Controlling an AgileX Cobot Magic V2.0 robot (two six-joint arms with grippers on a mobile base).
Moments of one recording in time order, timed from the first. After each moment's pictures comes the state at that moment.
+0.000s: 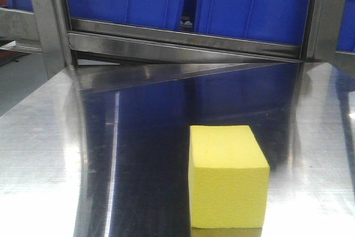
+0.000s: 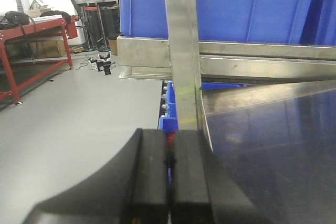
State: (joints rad) left arm -0.01 -0.01 0.00 0.00 0.05 0.04; right arm 0.21 0.28 -0.32 0.02 0.33 0.01
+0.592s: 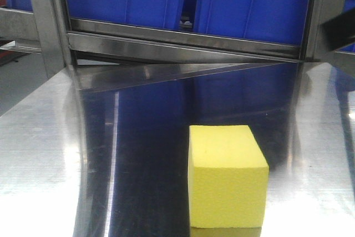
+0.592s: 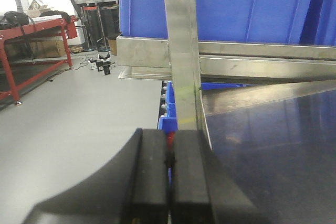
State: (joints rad) left arm -0.01 -0.01 0.00 0.00 0.05 0.04; right arm 0.64 0.80 -0.54 0.02 0.36 0.10
